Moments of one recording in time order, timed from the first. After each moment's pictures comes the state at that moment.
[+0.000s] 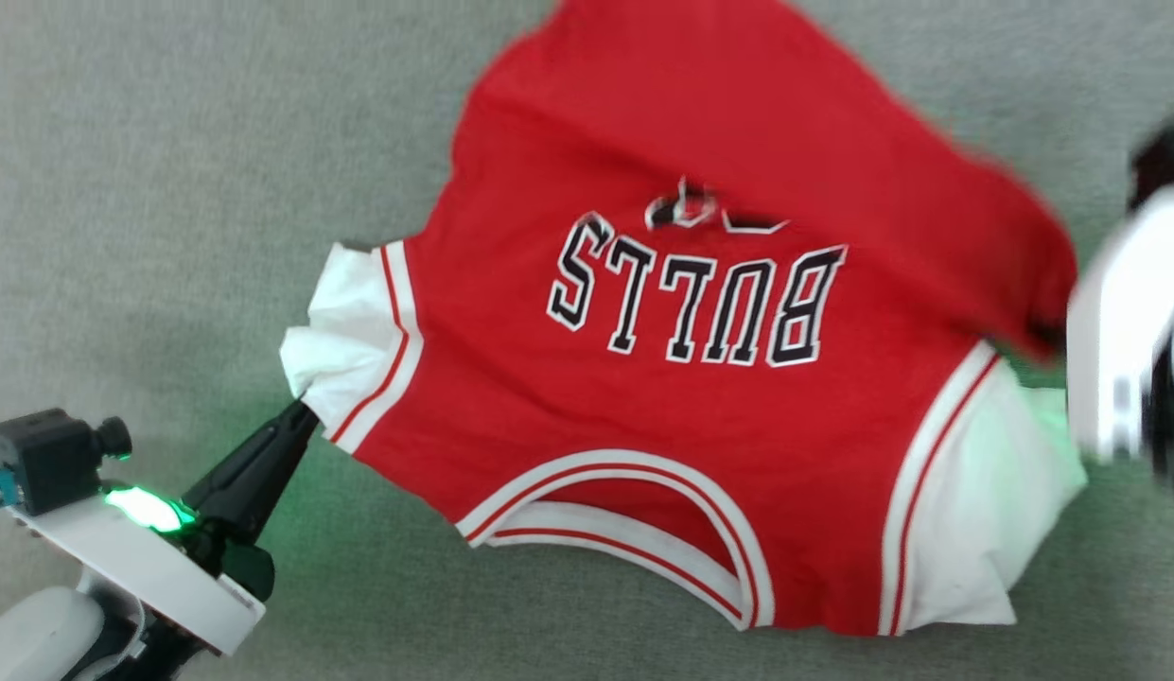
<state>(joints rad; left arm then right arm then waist) -0.34 0.95 -0.67 -0.10 -1.32 -0.13 -0.26 -0.58 -0.16 -0.09 -0.22 0.28 0.13 1.45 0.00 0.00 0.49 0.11</state>
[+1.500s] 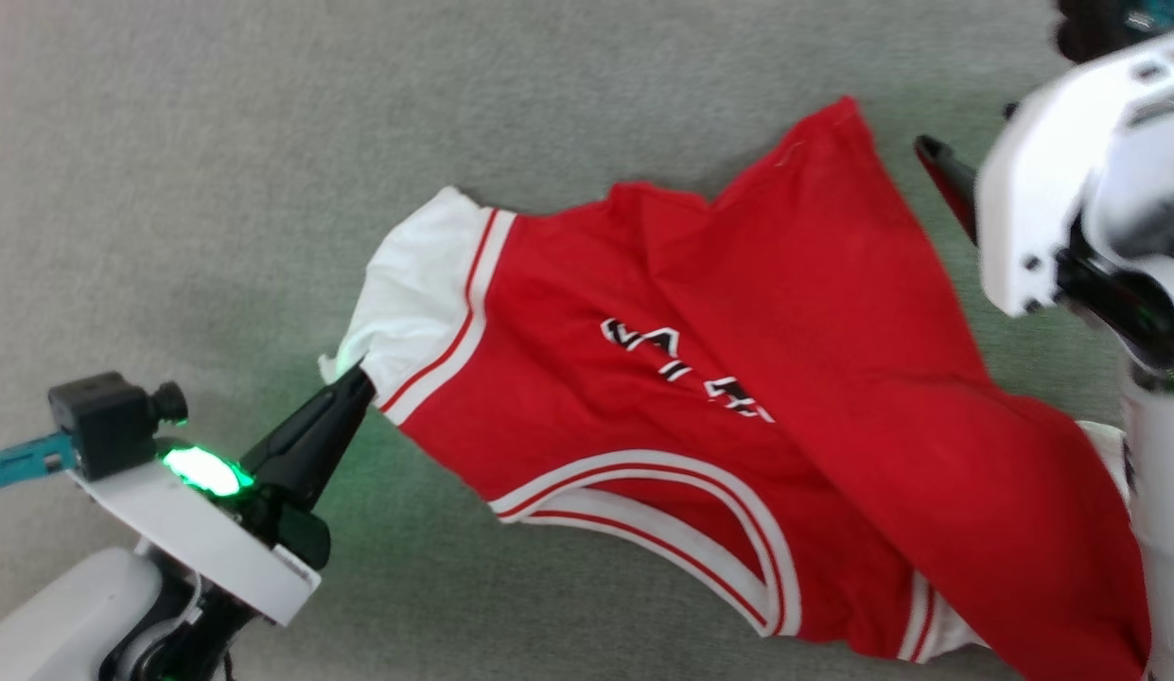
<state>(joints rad) -0.44 0.88 -0.73 -0.10 -1.30 -0.13 -0.26 -0.79 -0.18 0.12 -0.09 0.23 0.13 1.12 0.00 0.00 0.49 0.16</state>
